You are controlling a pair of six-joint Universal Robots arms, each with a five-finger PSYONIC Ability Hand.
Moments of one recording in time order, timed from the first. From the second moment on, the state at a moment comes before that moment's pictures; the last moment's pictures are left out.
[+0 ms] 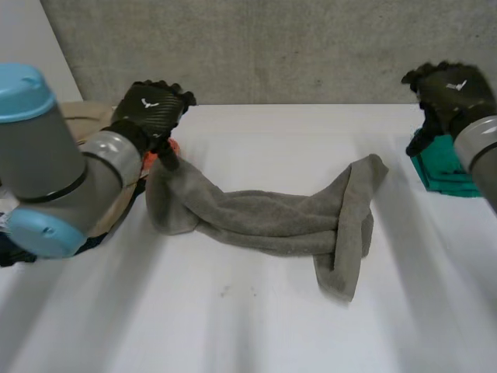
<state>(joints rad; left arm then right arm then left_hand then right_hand) 4.31 -1.96 -1.32 3.24 -1.45 3.53 1.75 -1.27 1.38 -0.11 1.45 2.81 0.30 0.30 0.29 0.30 0.12 0.20 0.22 0.21 0.23 0.07</state>
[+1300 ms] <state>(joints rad) 4.35 -2.28 -1.38 3.41 -1.44 3.82 1.81 -1.28 1.84 -0.35 1.39 2.60 0.46 0.45 0.45 0.46 0.28 0.99 1.17 1.18 1.18 0.98</state>
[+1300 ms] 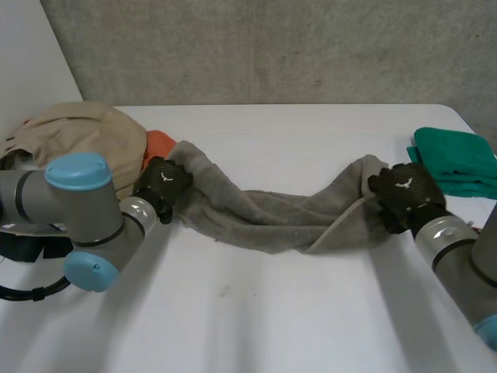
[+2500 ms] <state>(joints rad) 4.34 -1.83 -1.50 3.24 -1.42 3.89 1.62 -1.48 1.48 0.33 1.38 2.45 1.14 1.19 1.19 1.20 0.99 0.99 1.17 1.18 1.19 0.98</state>
